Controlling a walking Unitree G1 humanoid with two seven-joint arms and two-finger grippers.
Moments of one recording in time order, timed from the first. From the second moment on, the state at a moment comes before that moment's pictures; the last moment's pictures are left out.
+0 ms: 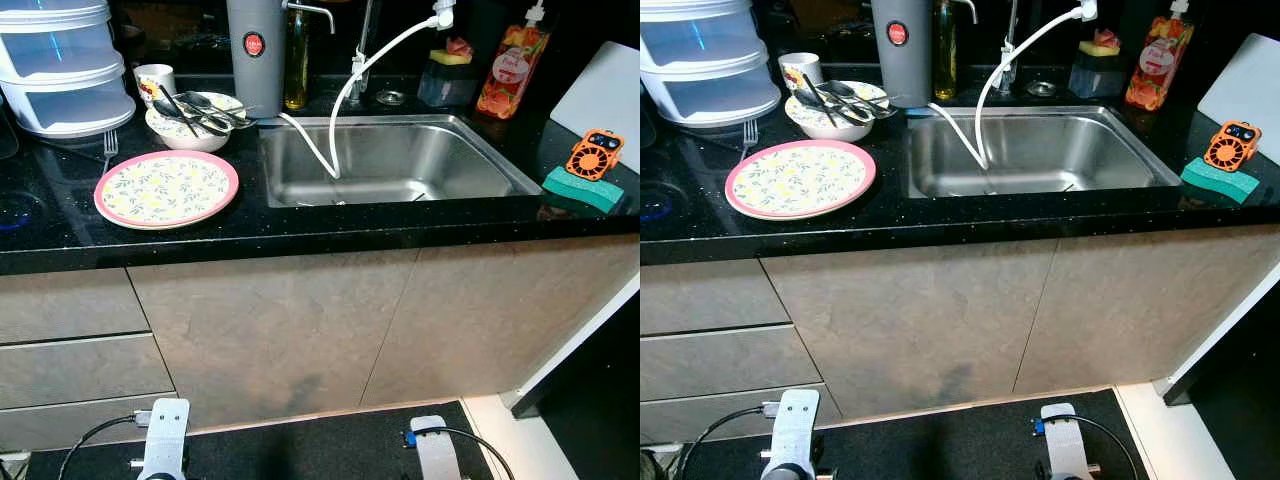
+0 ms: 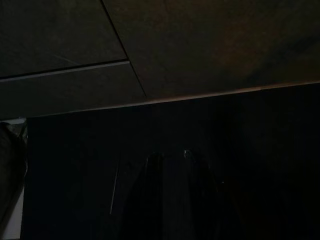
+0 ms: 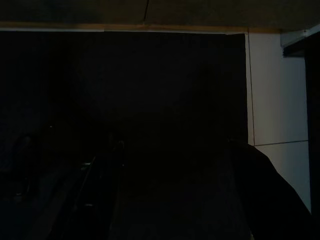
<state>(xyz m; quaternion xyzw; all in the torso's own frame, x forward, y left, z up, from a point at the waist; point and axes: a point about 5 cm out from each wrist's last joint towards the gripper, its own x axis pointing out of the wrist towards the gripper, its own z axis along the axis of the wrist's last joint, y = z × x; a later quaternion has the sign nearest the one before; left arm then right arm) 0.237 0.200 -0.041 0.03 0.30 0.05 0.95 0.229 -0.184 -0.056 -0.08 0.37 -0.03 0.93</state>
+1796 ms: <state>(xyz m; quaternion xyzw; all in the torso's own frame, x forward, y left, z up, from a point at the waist) 0.250 0.200 -0.033 0.01 0.29 0.06 0.96 0.226 -0.191 -0.058 -0.08 0.38 -0.03 0.92</state>
